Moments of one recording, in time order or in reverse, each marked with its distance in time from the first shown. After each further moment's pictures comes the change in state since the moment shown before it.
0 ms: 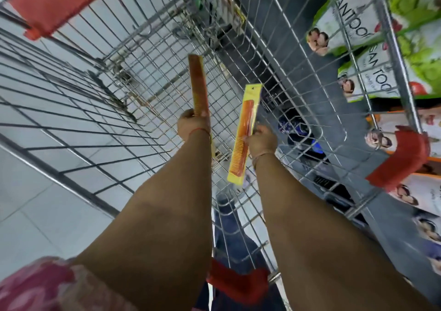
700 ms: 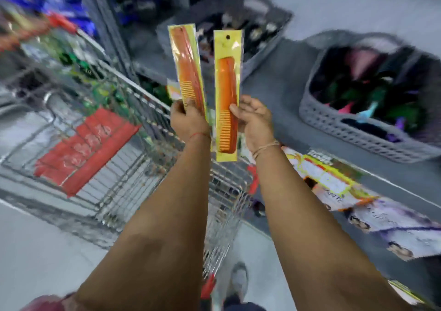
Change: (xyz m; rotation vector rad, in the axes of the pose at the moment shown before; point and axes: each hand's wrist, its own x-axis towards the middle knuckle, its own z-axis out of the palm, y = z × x) left_hand -0.325 0.129 -0.021 -0.444 -0.288 0.886; right_hand -0.176 -0.144 -0.238 0.886 -0.109 -0.756
